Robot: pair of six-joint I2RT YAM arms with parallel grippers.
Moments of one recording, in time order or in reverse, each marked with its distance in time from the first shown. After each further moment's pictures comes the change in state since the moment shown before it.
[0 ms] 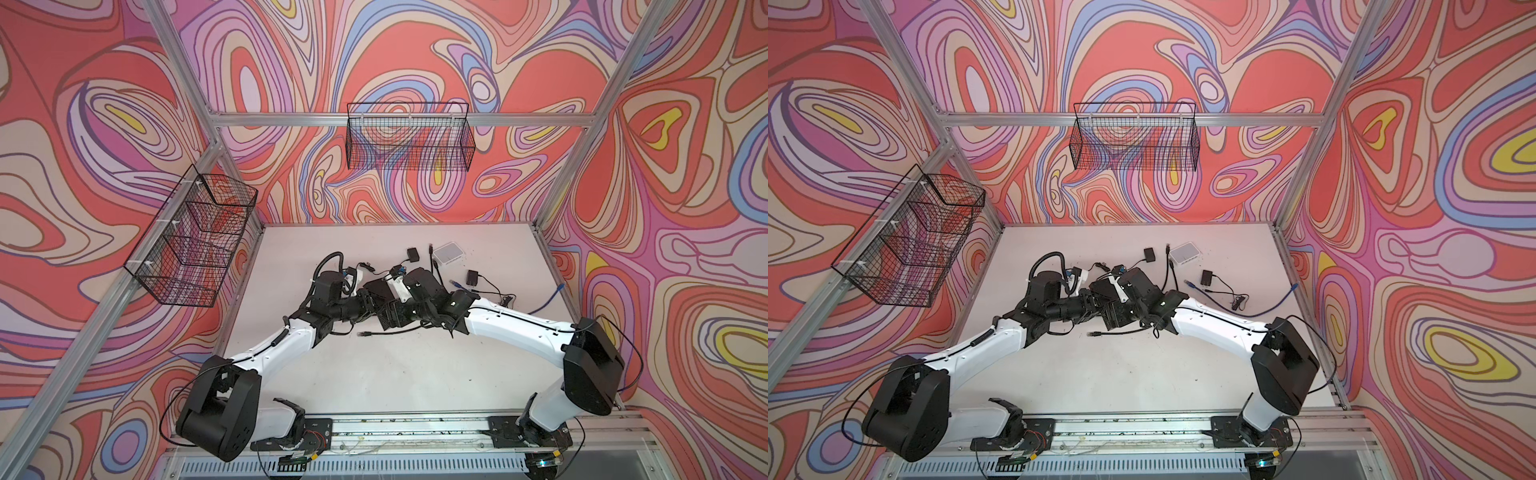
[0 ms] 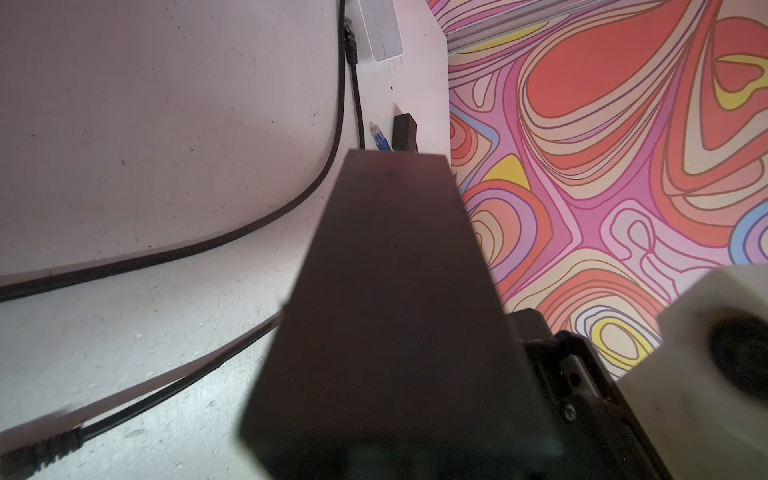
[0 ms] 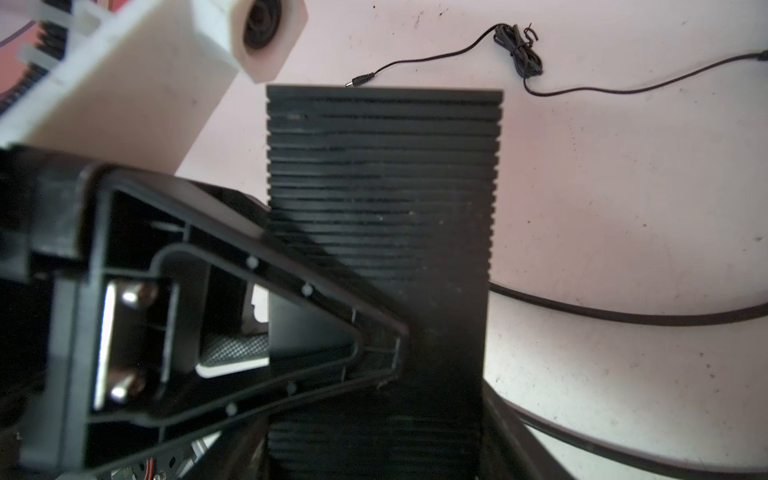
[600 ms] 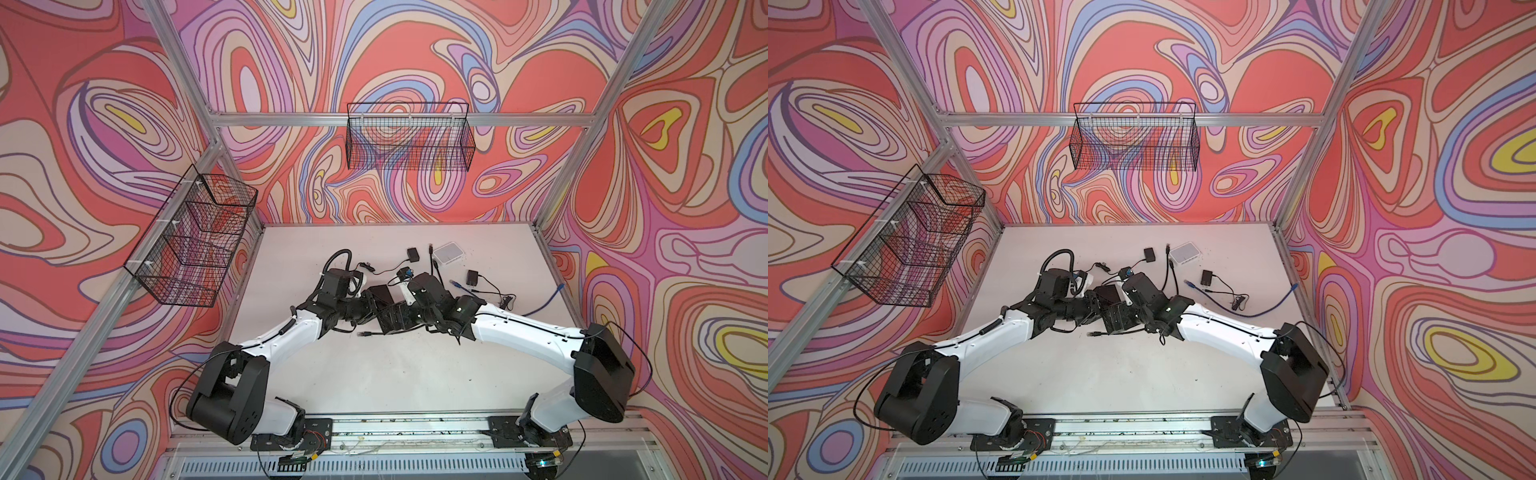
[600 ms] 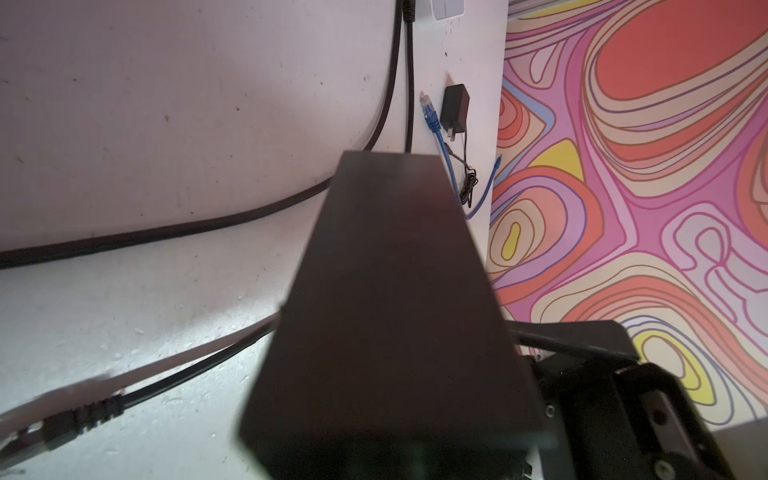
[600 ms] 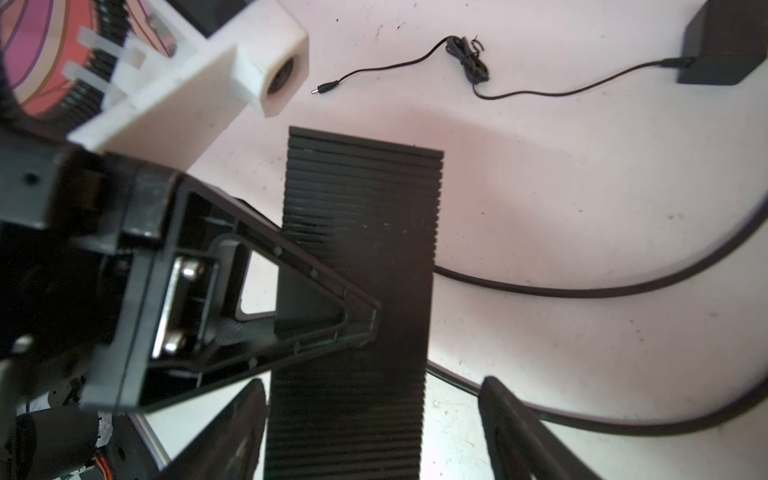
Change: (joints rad) left arm -0.014 0.087 0.091 -0.182 -0.025 0.068; right arm 0.007 -0.093 -0.089 0.011 0.120 0.005
